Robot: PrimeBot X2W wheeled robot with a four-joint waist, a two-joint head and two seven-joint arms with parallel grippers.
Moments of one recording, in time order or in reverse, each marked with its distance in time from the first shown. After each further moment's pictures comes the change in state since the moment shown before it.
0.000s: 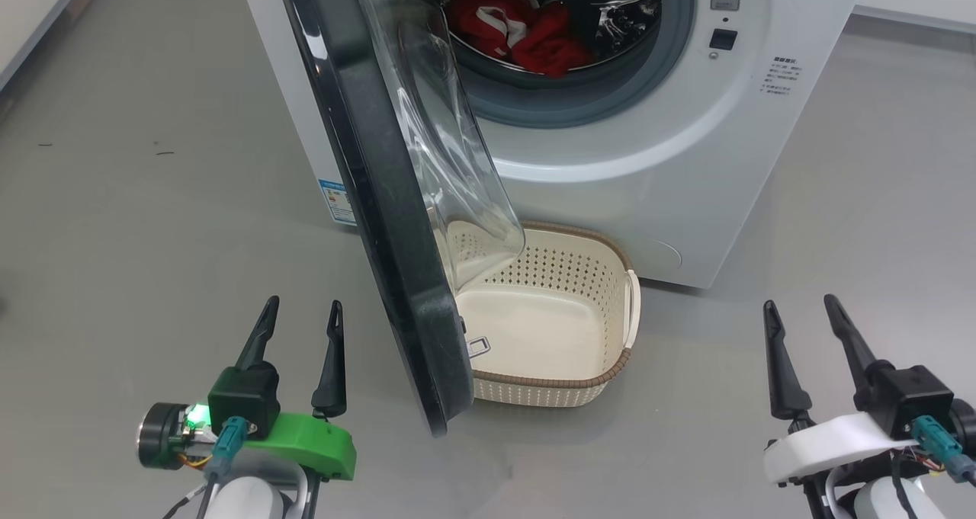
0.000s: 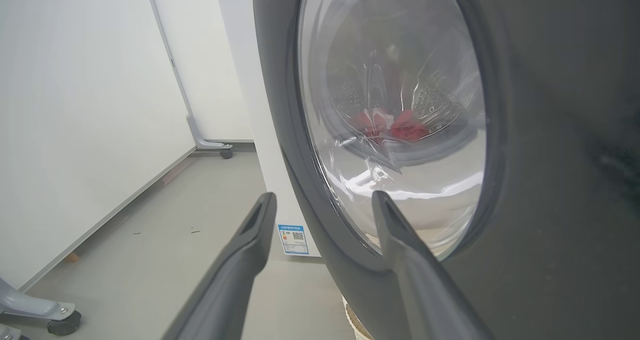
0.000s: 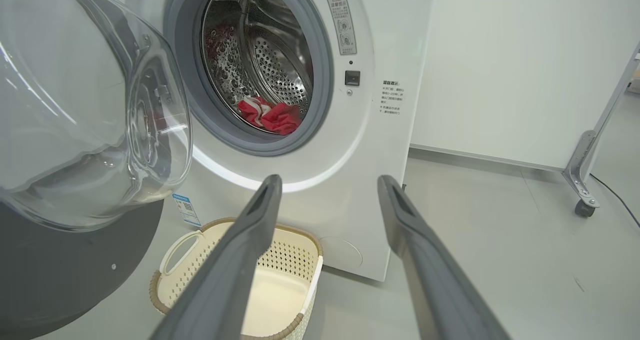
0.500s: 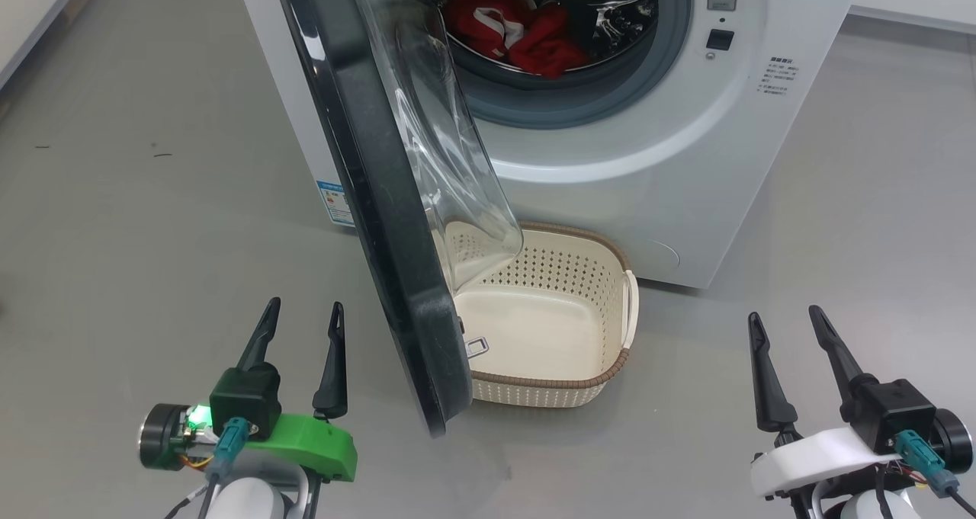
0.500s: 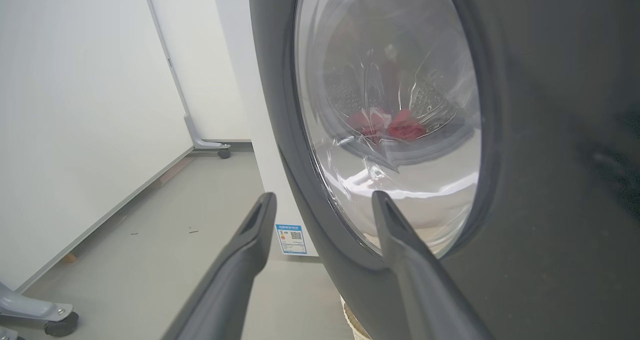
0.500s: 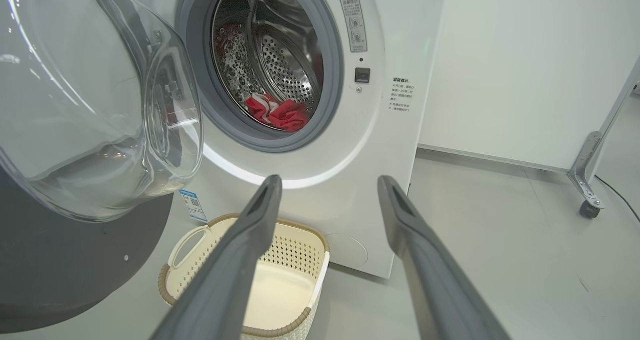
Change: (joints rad) left arm 0.003 0.000 -0.002 0.002 0.000 0.000 0.000; right arm 0.033 0.039 0.000 -0.025 -0.049 0.000 0.000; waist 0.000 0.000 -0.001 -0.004
